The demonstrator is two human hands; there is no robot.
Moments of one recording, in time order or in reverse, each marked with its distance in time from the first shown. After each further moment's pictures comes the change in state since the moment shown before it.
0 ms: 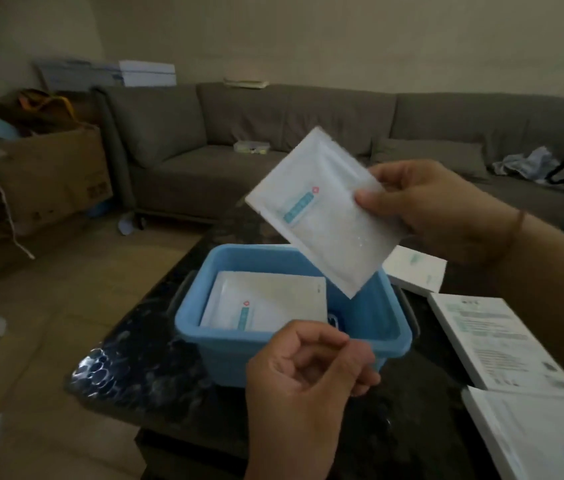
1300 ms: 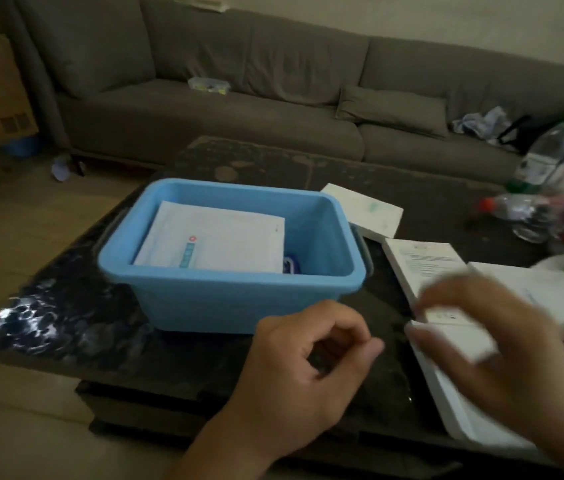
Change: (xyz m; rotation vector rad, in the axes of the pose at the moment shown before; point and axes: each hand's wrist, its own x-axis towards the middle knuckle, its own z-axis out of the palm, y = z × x) left_hand -0.005 -0.053 -0.003 0.322 -0.443 0.484; right_hand -0.153 0.106 0.001 -0.706 0.274 -0.477
